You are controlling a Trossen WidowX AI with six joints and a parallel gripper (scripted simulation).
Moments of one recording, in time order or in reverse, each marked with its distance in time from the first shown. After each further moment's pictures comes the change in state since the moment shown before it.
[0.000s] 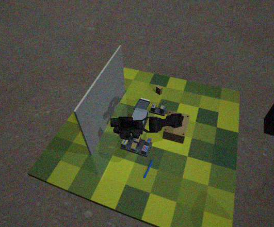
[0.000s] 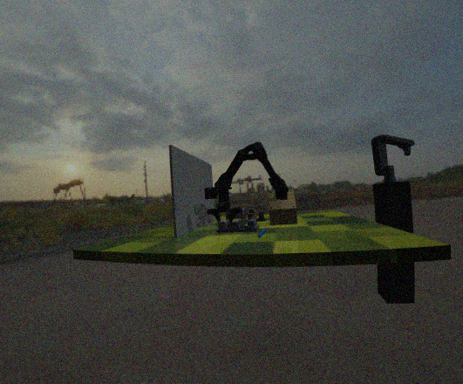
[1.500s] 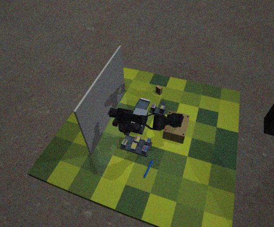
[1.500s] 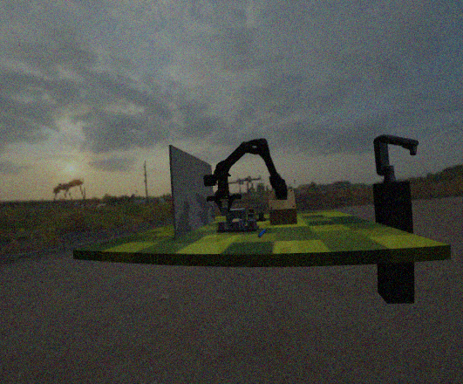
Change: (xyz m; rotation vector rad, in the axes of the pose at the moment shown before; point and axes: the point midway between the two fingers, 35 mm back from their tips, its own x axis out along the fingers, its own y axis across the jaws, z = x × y) arm -0.071 0.001 -0.004 0.014 0.012 0.005
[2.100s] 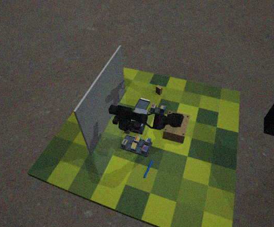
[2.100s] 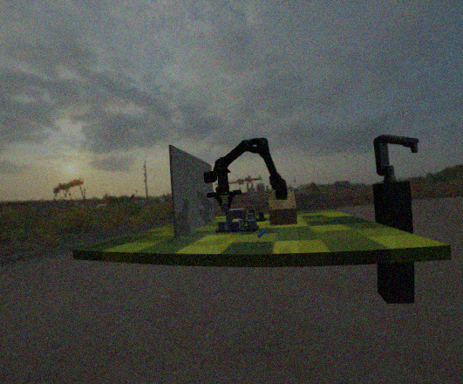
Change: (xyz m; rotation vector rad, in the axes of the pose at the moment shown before) arm -0.022 0.003 -0.001 0.001 0.004 0.016
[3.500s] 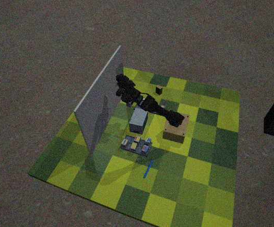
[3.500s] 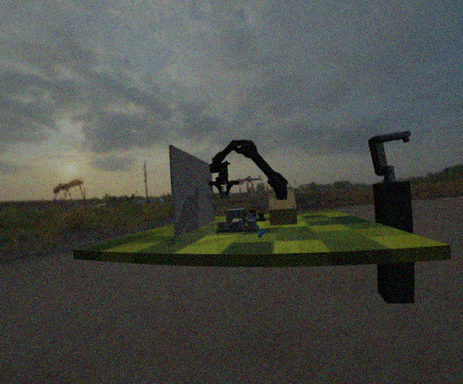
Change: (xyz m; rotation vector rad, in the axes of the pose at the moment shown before) arm -0.074 -0.046 -0.180 0.112 0.058 -0.073
